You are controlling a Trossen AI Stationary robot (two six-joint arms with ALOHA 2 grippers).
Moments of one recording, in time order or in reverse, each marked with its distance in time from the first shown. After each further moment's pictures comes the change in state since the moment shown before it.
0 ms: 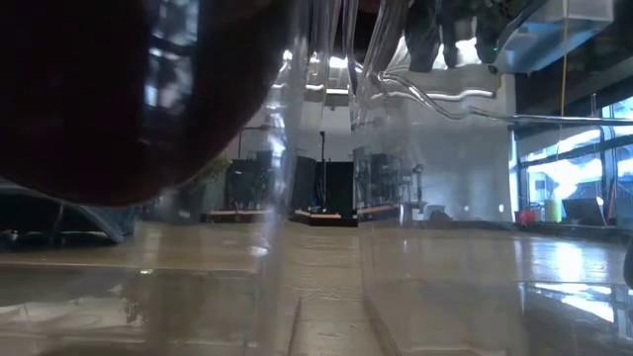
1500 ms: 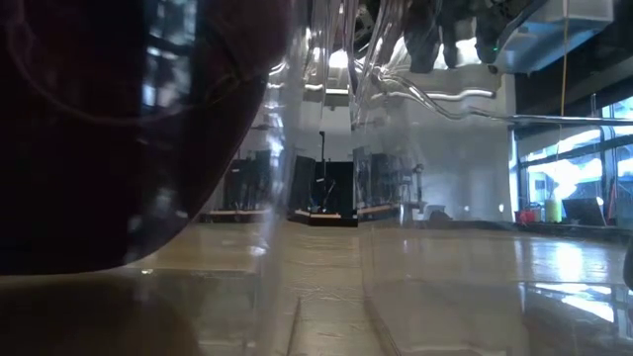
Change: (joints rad) left arm 0.114 -0.225 -0.239 -0.505 0.089 0.126; right arm 0.004 0.001 0.000 -0.024 0.051 0.012
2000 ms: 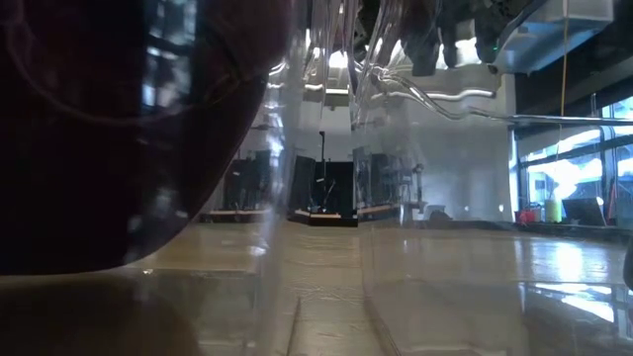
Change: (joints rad) left arm 0.173 -0.497 -0.681 0.142 0.115 0.089; right arm 0.008 0.000 0.000 -0.098 0.127 -0.078
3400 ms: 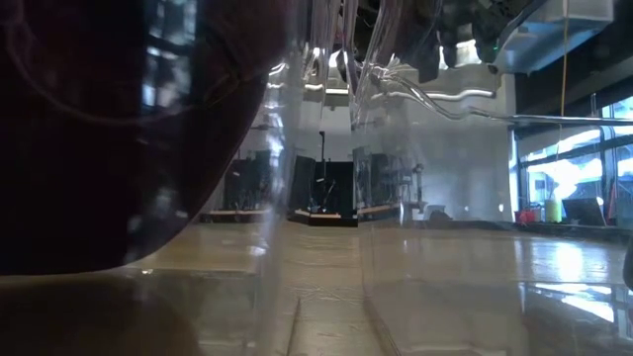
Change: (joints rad) left arm 0.278 -0.103 -0.645 0.674 0.123 0.334; right arm 0.000 0.000 0.000 -0.164 0.157 -0.125
